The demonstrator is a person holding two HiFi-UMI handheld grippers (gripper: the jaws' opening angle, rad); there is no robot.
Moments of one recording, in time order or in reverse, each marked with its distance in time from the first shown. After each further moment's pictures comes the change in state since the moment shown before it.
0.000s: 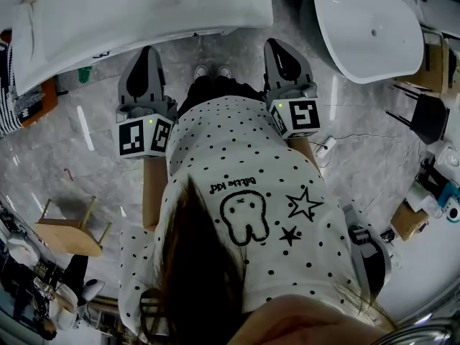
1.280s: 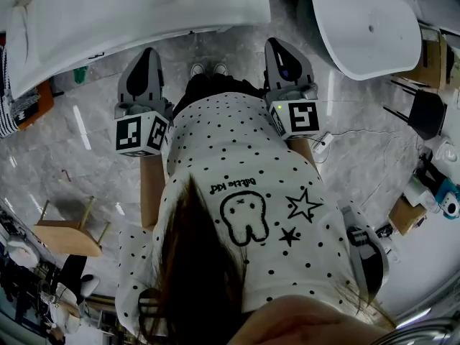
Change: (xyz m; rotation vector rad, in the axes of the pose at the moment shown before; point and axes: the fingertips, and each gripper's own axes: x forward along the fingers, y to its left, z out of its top) left arm 0.011 0.010 -0.030 -0.013 0.094 -0.041; right arm 0.007 -0.003 0.002 -0.047 0.016 -0.013
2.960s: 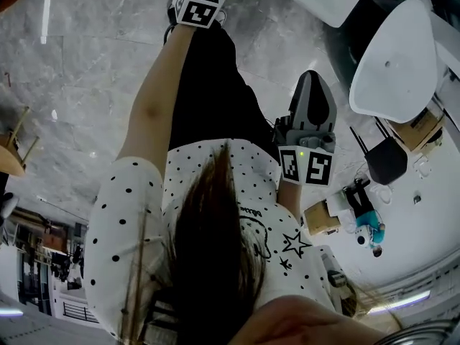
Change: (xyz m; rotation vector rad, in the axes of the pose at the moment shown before) left arm 0.166 0.073 -0.381 0.037 0.510 0.141; right arm 0.000 0.018 -0.146 0.116 0.231 0.132
